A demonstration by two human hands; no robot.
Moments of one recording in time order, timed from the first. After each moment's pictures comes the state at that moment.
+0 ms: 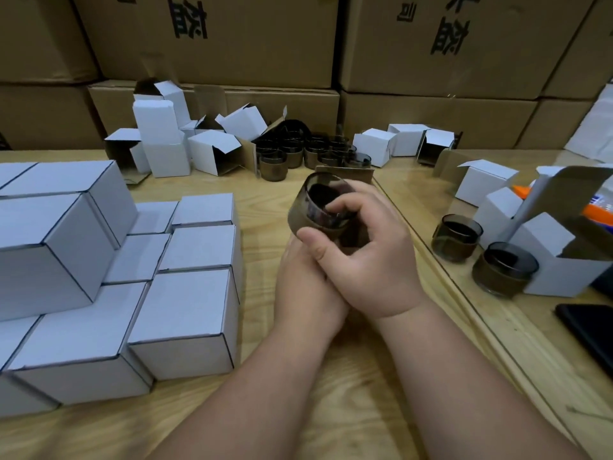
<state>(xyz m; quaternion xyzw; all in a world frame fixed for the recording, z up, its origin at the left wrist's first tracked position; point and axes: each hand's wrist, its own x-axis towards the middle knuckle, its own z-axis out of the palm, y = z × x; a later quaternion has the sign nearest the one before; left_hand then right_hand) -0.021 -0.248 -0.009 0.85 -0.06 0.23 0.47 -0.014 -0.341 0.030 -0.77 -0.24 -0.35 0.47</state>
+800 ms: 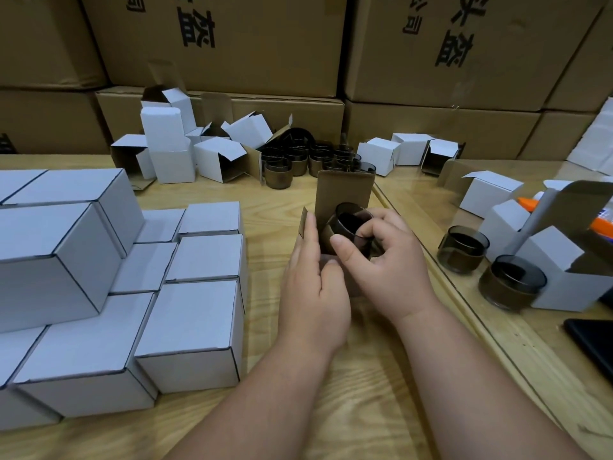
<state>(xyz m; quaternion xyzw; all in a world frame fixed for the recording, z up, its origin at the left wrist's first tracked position) -0.032 -0.247 -0.005 0.76 0.00 0.17 0.63 0.007 -0.359 0.017 -0.84 -0.14 -0.26 0.46</state>
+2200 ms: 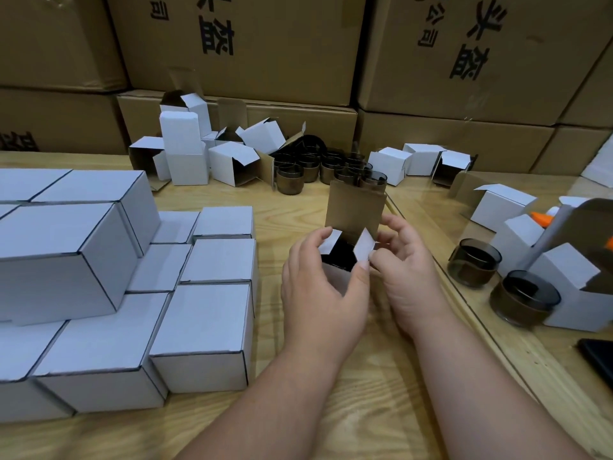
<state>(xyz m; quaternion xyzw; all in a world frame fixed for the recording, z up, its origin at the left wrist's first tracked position) -0.031 -0.248 -0.010 0.78 0.01 0.29 0.55 0.017 -0.362 0.008 -0.67 -0.08 -0.10 0.73</state>
